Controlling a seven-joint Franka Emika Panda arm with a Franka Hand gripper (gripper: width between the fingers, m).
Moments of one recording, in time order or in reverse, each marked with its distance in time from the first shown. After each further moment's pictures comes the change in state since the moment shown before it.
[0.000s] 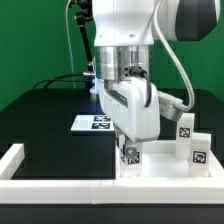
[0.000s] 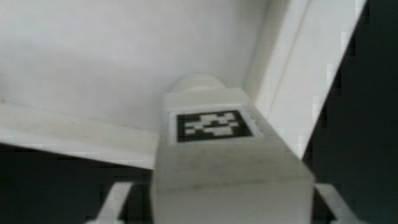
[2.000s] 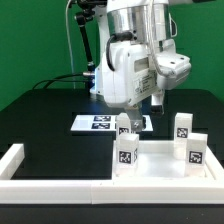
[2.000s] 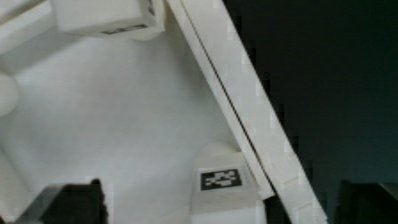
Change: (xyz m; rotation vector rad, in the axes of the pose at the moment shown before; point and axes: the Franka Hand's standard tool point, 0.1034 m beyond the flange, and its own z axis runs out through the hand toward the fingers) arm -0.036 -0.014 -0.050 0.005 -0.096 0.629
